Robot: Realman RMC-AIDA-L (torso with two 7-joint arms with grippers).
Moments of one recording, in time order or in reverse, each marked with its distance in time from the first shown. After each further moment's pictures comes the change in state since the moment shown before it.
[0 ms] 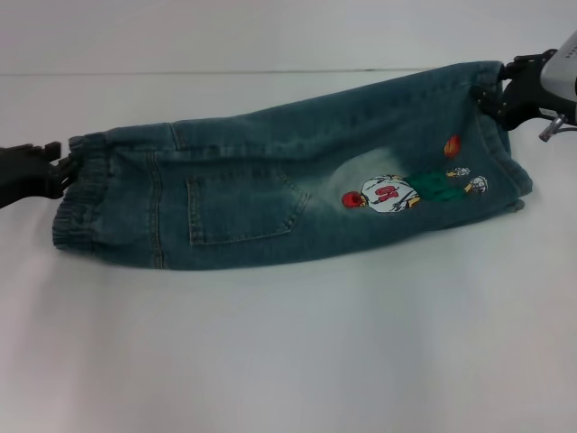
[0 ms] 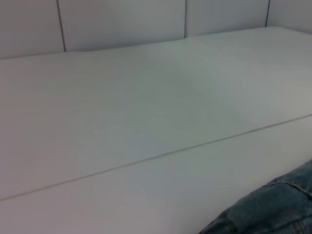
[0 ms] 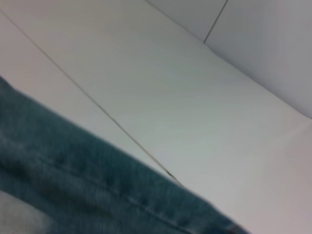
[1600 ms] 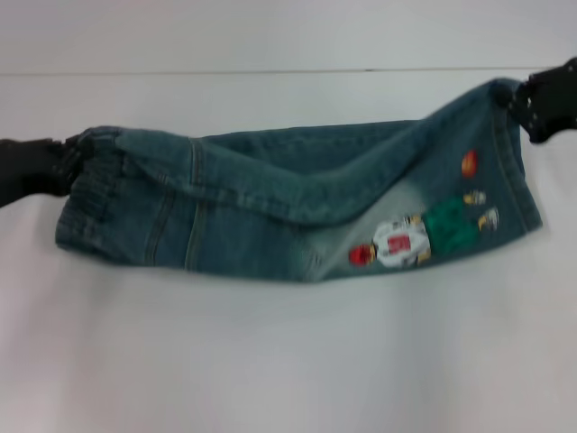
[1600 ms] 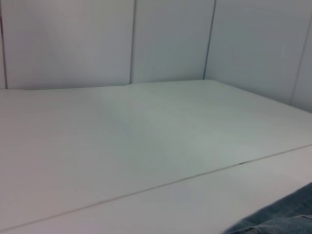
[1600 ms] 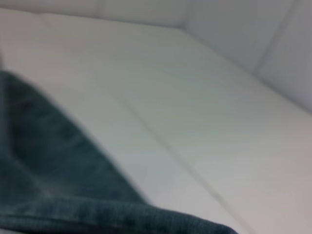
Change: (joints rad) left arm 0.001 0.003 -0.140 0.041 -0.023 0.314 0.025; right arm -0.066 0.003 0.176 -0.175 -0.046 -0.381 -0.004
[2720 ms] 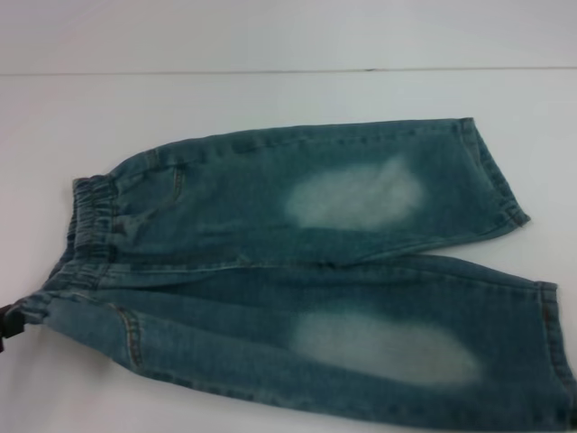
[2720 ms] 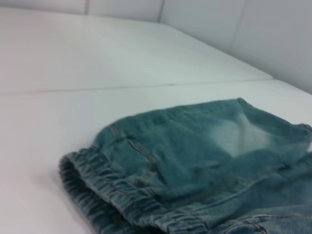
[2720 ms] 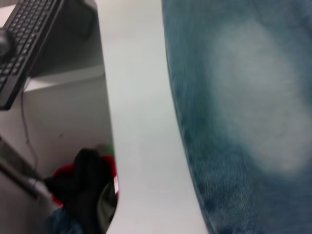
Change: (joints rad) left arm 0.322 0.000 -0.107 0.220 0.112 0.496 -0.009; right arm -0.253 -0.002 0.004 -0.295 -0.432 -0.881 -0.012
